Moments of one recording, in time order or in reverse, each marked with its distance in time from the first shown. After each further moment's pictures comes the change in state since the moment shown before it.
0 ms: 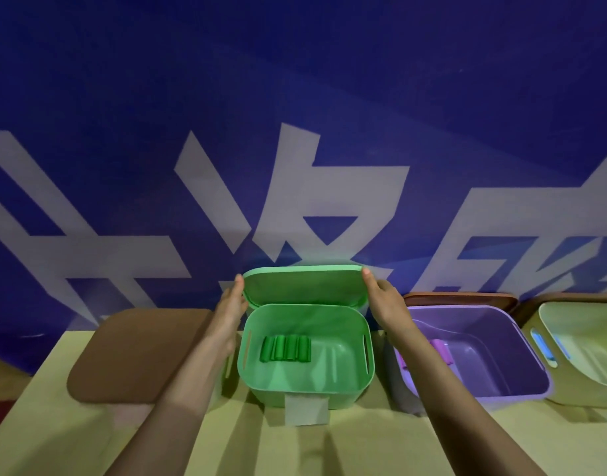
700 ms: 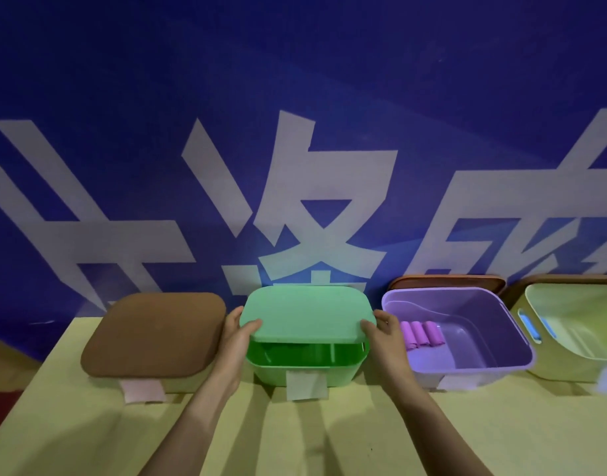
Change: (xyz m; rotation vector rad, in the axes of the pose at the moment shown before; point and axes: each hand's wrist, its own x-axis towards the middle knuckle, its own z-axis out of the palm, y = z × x) left_hand -0.049 -0.070 -0.018 -0.001 -0.004 0.067; right_hand -0.078 0.059 0.023 0.517 0.062 0.149
